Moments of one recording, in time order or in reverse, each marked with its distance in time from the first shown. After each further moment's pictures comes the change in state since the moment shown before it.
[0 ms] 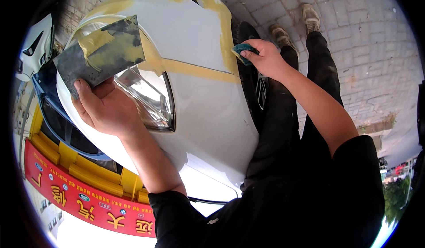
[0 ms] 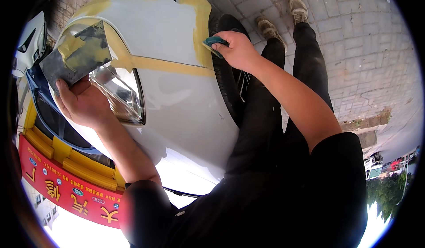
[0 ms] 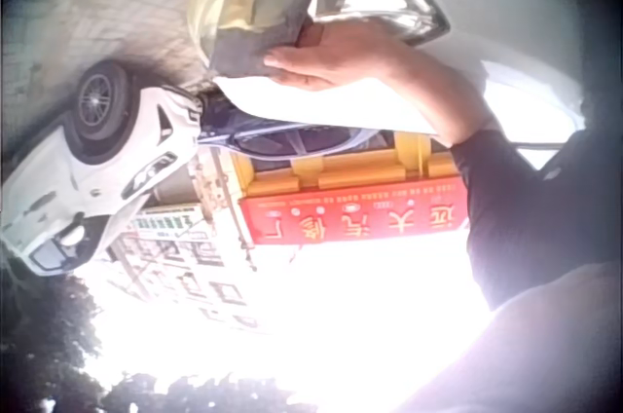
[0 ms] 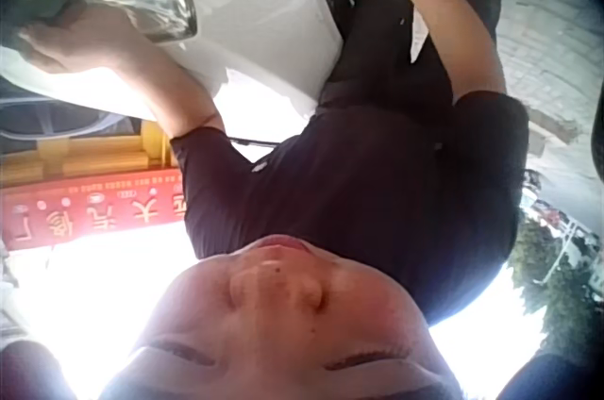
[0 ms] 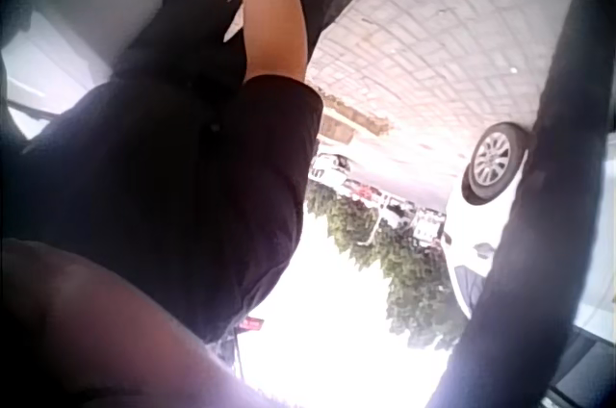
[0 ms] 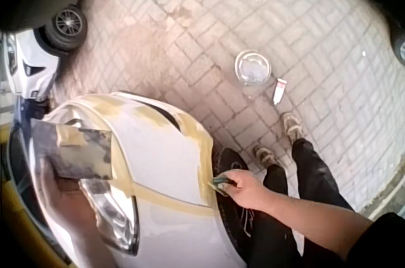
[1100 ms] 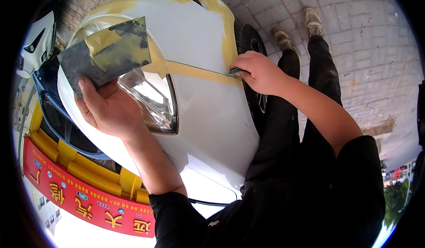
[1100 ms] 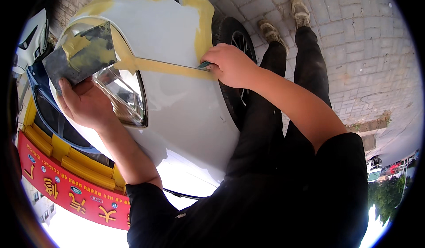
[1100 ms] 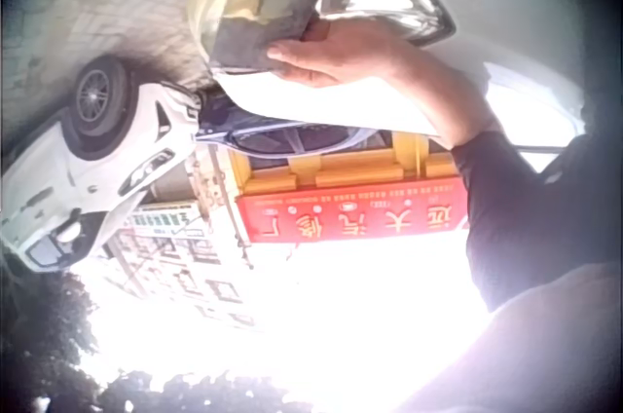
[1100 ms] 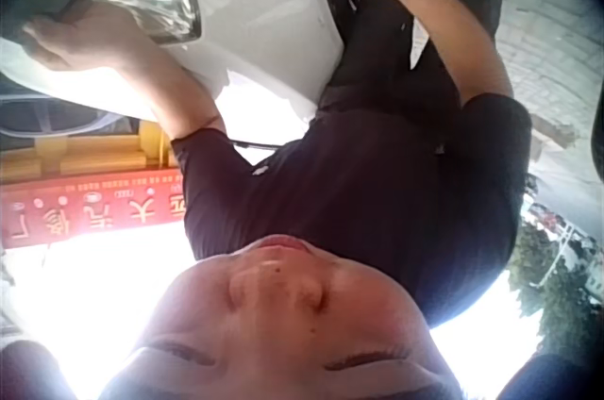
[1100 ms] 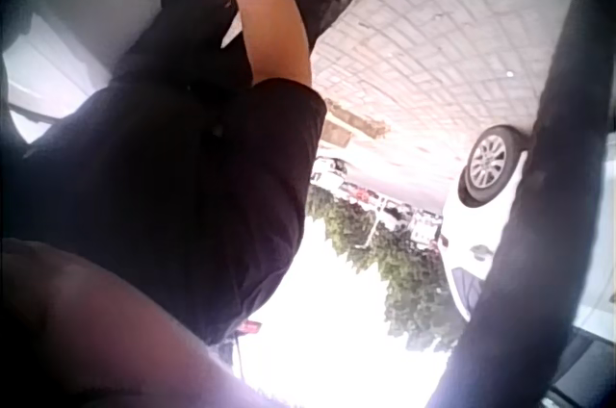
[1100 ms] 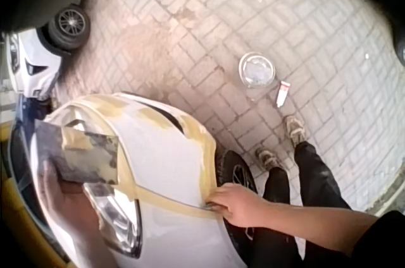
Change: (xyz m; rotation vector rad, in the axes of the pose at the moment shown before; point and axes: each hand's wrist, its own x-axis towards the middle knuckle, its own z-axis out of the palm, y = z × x) left_hand -0.001 0.002 0.008 0.001 -0.020 -0.022; right_hand -0.009 -0.022 0.009 -0.340 -0.186 -0.465
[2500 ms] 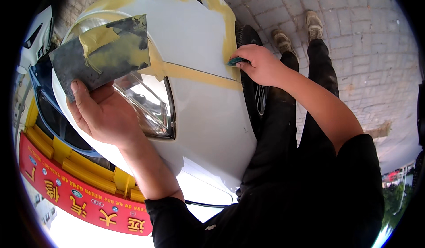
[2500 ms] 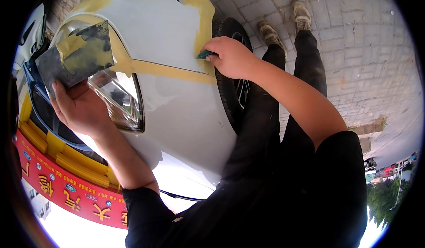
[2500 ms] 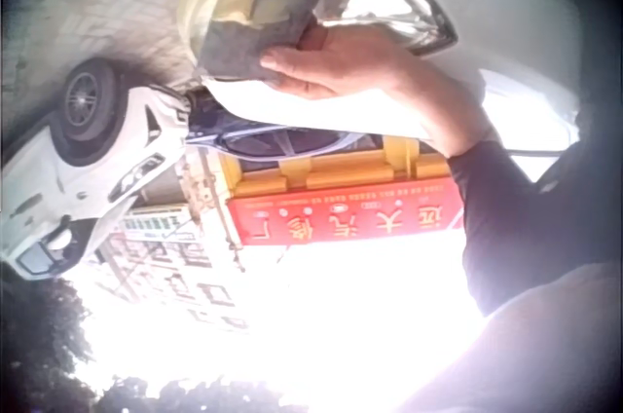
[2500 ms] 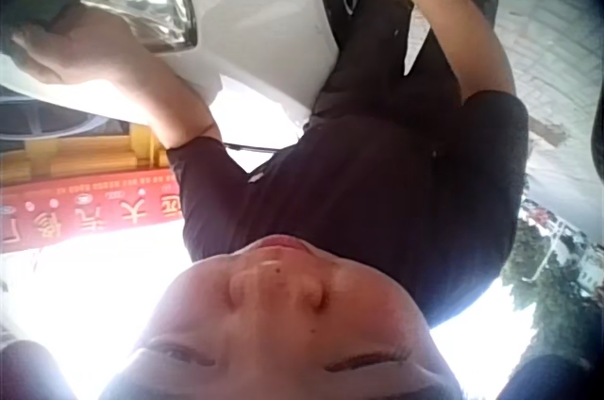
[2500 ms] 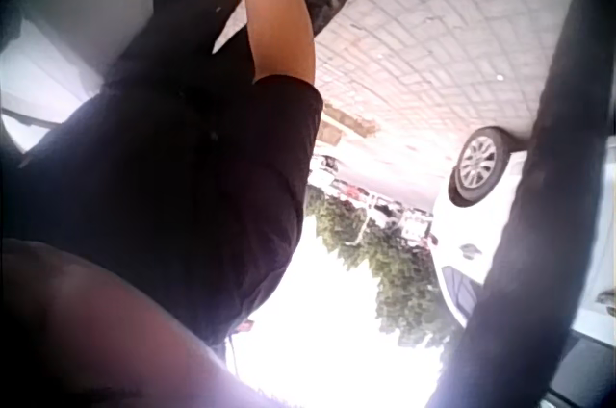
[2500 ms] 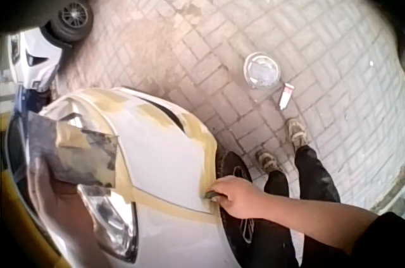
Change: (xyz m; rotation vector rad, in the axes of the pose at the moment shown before) left_hand 0.000 -0.001 -0.007 -0.002 -0.017 -0.025; right_hand 0.022 0.022 -0.007 0.019 -0.001 0.109
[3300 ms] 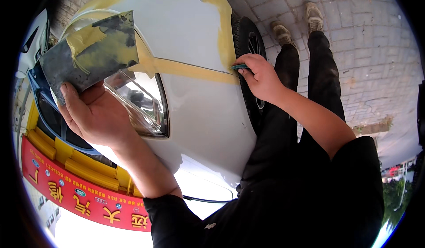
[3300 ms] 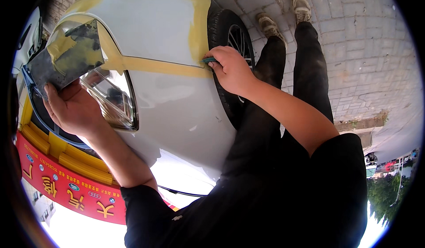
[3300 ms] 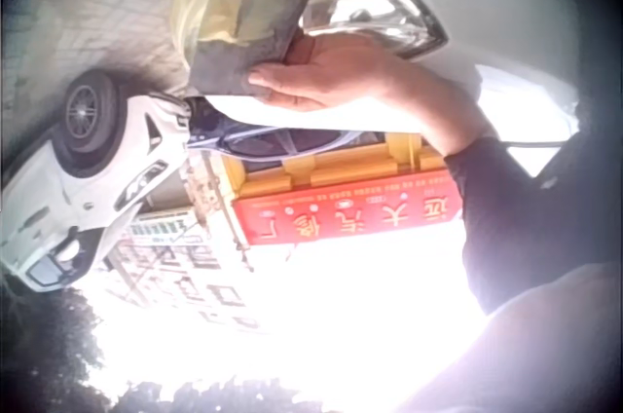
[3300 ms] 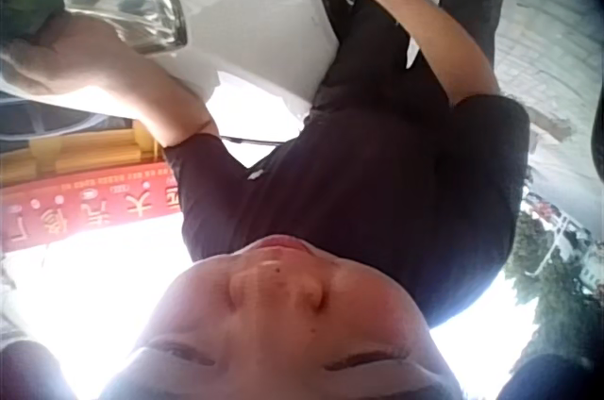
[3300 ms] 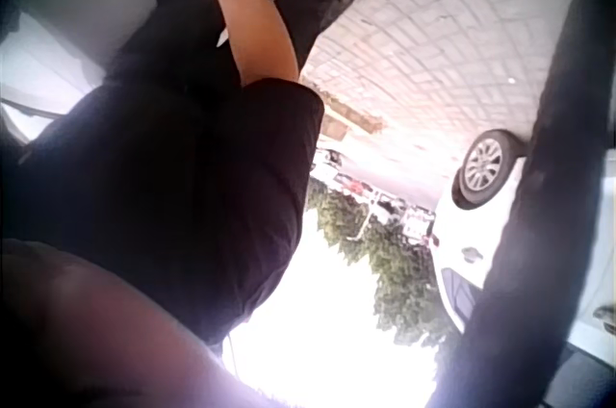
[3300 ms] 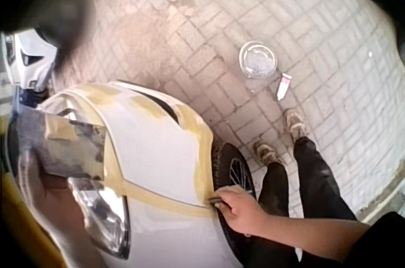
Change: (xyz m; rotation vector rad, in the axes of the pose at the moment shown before) left_hand 0.004 0.000 -0.005 0.074 -0.041 0.009; right_hand -0.051 -0.006 0.041 0.120 0.228 0.115
